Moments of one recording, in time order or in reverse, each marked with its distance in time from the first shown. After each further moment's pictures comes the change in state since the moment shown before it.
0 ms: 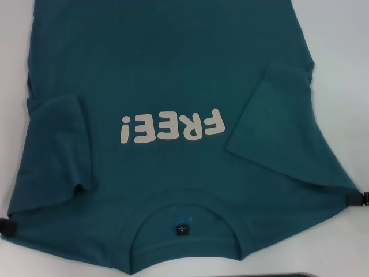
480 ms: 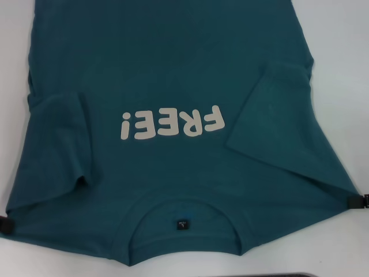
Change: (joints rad) left arm -0.012 0.005 0.001 0.000 0.010 -0.003 -0.023; right arm 0.010 -0.004 -0.040 0.002 -0.009 -0.030 0.030
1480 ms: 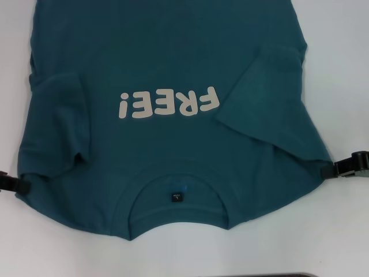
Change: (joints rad) left arm -0.069 -0.047 0.002 -0.046 -0.003 -0.098 -0.072; right arm 0.146 0.027 -0.121 0.038 -0.011 -0.077 0.195
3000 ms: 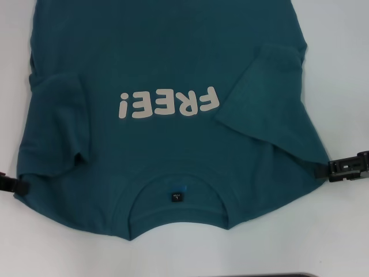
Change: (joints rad) left arm 0.006 0.002 0.000 -0.007 -0.005 0.007 0.000; right arm -0.003 -0.008 0.016 0.017 0.001 0.056 0.002
